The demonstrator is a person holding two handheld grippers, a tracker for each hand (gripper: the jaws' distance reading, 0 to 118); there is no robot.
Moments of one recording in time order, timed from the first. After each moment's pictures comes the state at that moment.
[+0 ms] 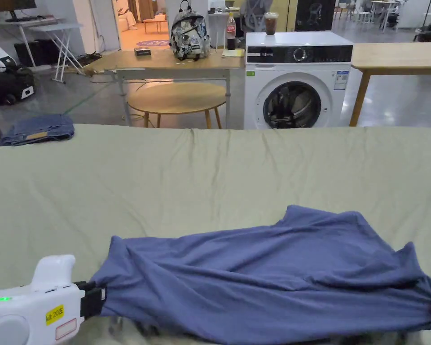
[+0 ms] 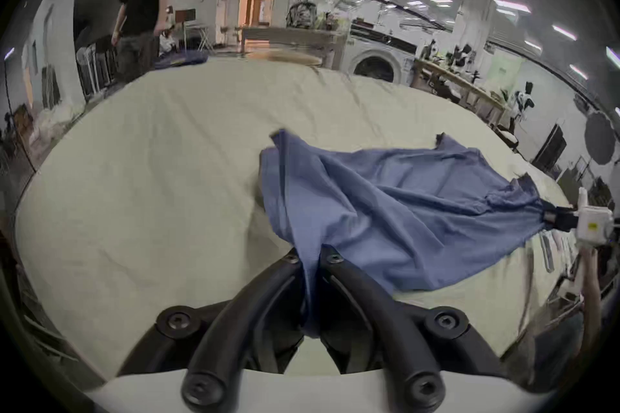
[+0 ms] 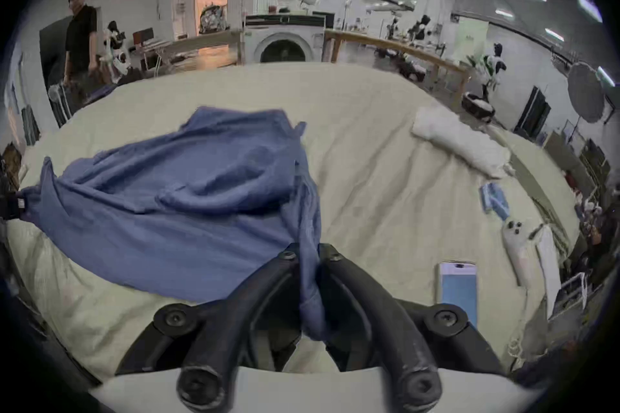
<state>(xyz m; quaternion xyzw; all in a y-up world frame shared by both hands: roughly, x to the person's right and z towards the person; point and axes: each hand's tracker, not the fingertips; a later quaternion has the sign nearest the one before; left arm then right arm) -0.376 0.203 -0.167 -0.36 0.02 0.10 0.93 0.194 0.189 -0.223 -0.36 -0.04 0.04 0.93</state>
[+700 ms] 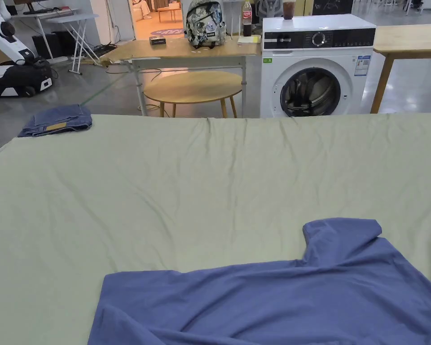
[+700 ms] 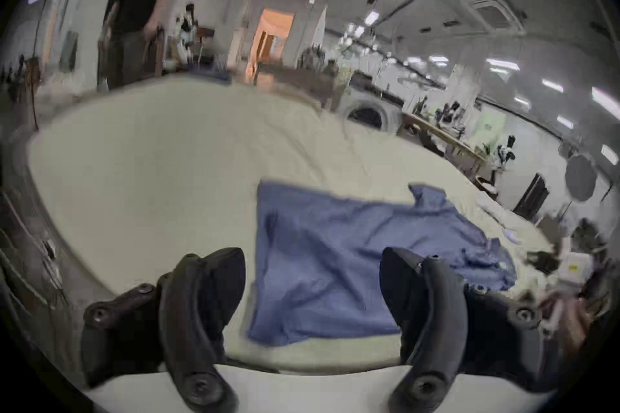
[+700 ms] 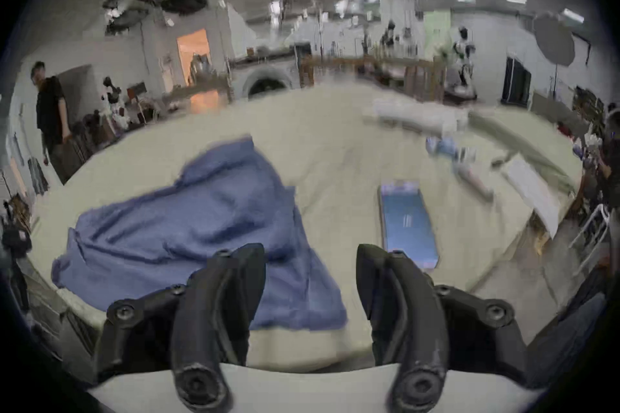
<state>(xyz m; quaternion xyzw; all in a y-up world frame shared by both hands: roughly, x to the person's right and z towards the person) -0.370 0.206 0.011 -0.21 0.04 0.14 0.97 0.234 0.190 -0.053 -0.23 -0.05 -0.04 0.97</state>
